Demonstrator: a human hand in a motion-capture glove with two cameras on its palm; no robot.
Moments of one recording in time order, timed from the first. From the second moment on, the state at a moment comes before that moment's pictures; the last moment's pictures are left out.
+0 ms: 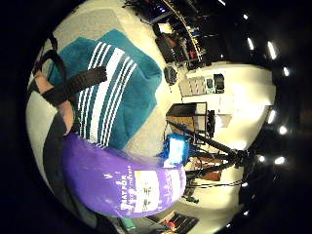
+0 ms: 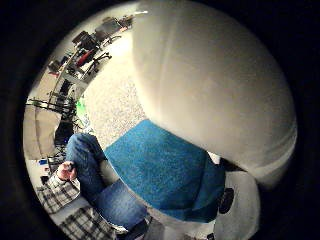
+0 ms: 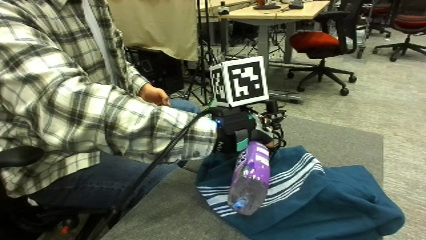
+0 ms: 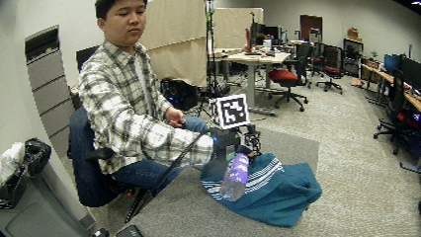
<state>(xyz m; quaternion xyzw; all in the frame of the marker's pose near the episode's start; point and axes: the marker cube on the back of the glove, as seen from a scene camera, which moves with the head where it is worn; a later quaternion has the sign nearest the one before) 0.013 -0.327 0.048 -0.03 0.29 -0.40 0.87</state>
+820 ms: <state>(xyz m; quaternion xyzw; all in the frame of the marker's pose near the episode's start) 0.001 -0.333 -0.002 0.01 0.10 -0.33 0.94</state>
